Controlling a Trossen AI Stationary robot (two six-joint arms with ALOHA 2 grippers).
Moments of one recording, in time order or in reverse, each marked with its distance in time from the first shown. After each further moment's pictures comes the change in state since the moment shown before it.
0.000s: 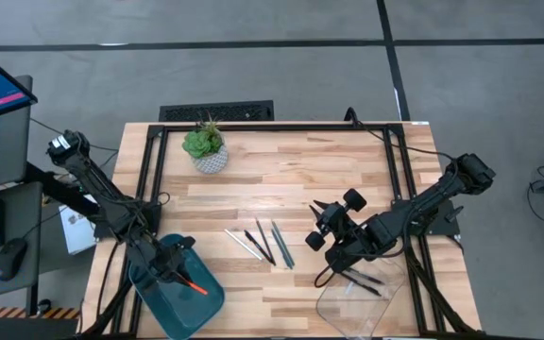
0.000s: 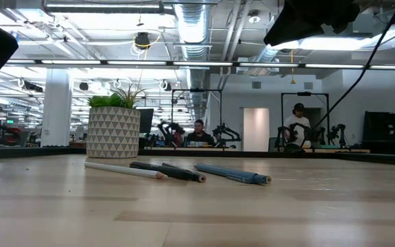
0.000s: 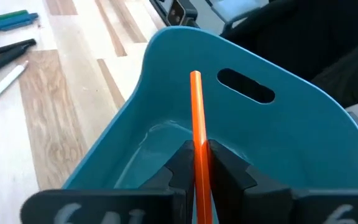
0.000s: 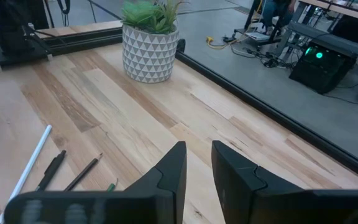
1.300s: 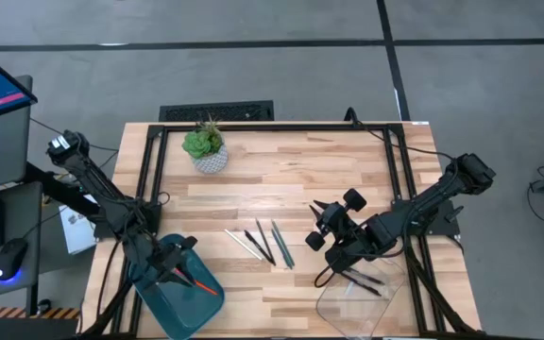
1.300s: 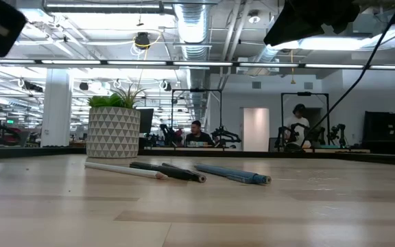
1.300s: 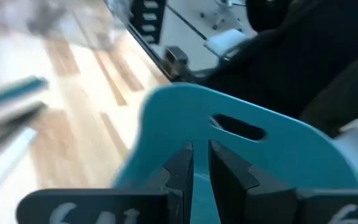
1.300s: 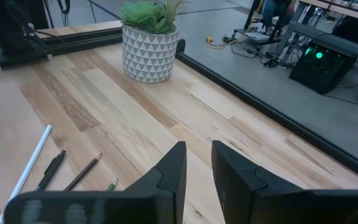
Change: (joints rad) left arm 0.013 -0.001 0.001 0.136 -0.047 0.153; right arm 0.000 0.000 0.000 0.000 0.000 0.000
